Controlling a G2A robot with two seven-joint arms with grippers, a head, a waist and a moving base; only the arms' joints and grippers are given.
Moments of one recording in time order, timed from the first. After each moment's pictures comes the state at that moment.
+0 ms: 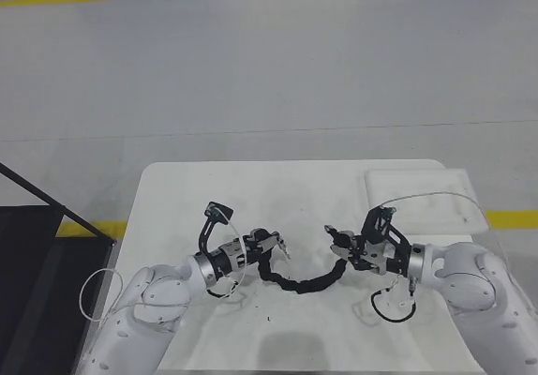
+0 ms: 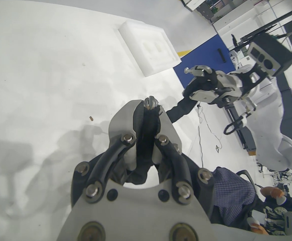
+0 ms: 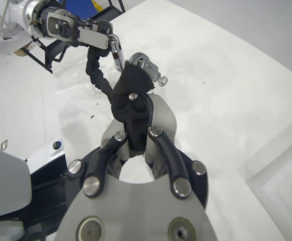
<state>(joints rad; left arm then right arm) 1.41 -1.12 -1.25 -1.78 0.46 -0.22 -0.63 -1.31 -1.04 1.32 -1.74 -0.59 -0.72 0.75</state>
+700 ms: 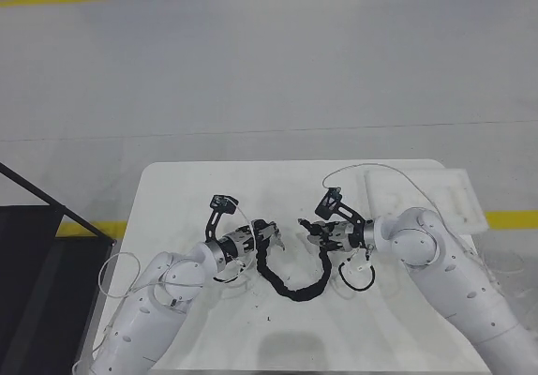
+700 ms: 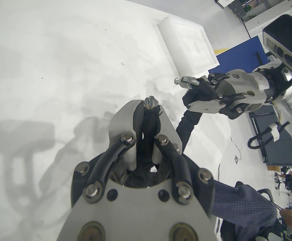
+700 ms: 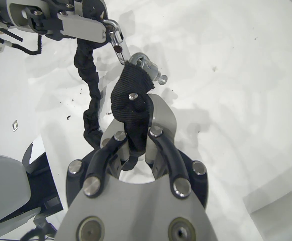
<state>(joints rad) 1.27 -1.15 -1.14 -1.60 0.51 -0.13 -0.58 -0.94 -1.11 0.96 -1.41 -0.60 -0.56 0.87</state>
